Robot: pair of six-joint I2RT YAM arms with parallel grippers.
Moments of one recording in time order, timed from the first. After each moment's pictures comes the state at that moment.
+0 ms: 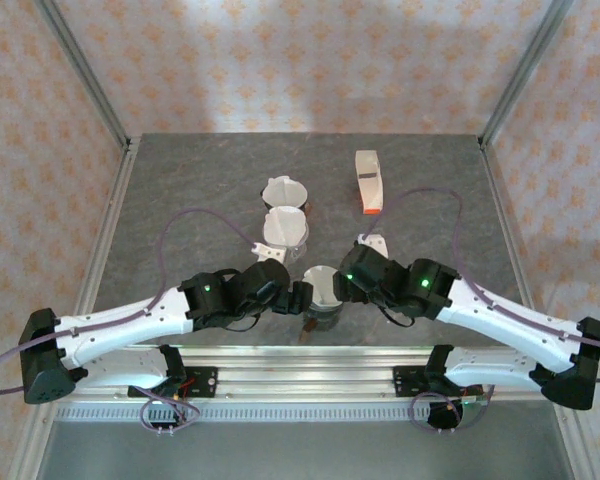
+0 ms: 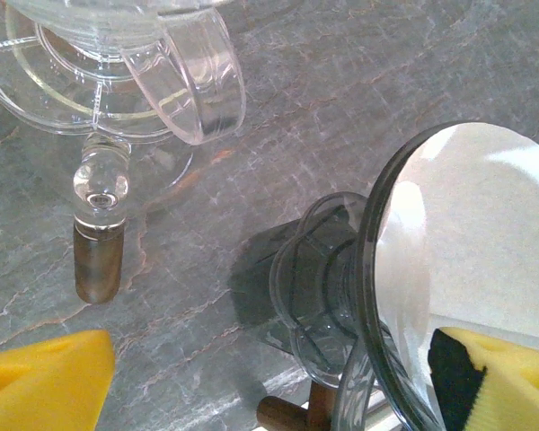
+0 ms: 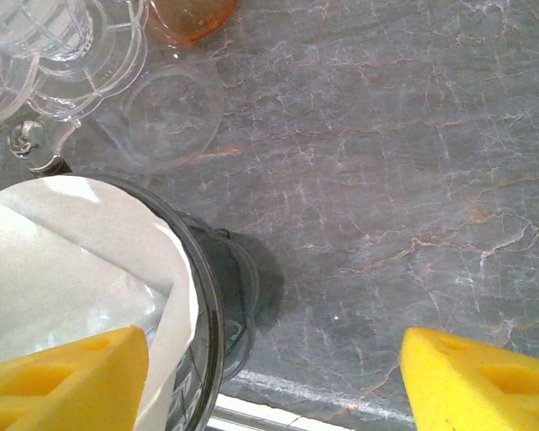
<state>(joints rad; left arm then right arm) -1.06 1.12 0.88 -0.62 -0.26 -0.83 1.05 1.06 1.03 -1.02 0.32 0.84</state>
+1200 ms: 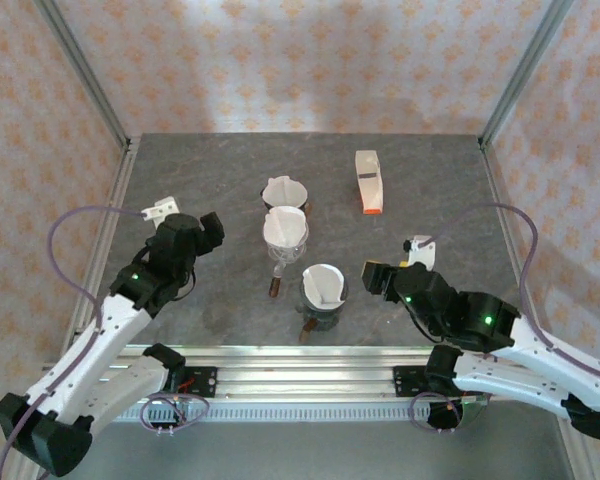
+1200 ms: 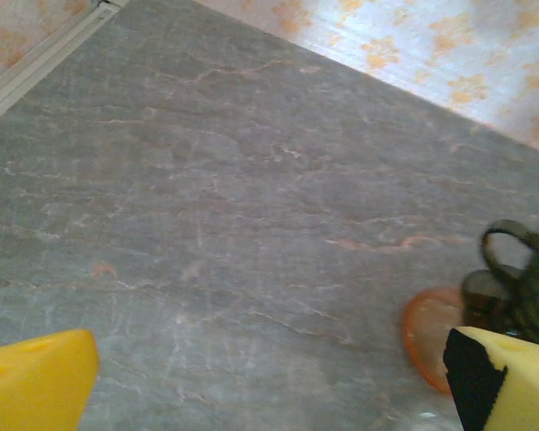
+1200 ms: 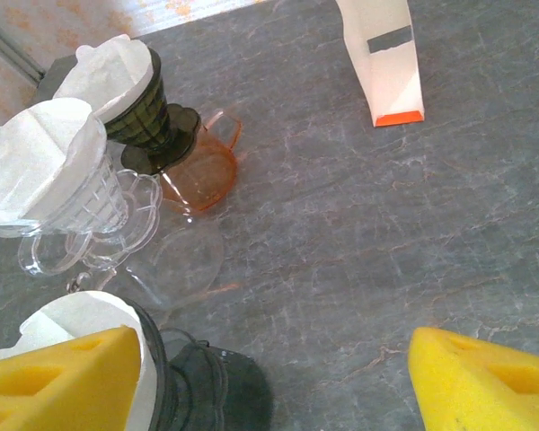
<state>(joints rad) -0.37 0.86 0.78 -0.55 -0.49 -0.63 1.06 0.65 0.83 -0.85 0.58 0.82</state>
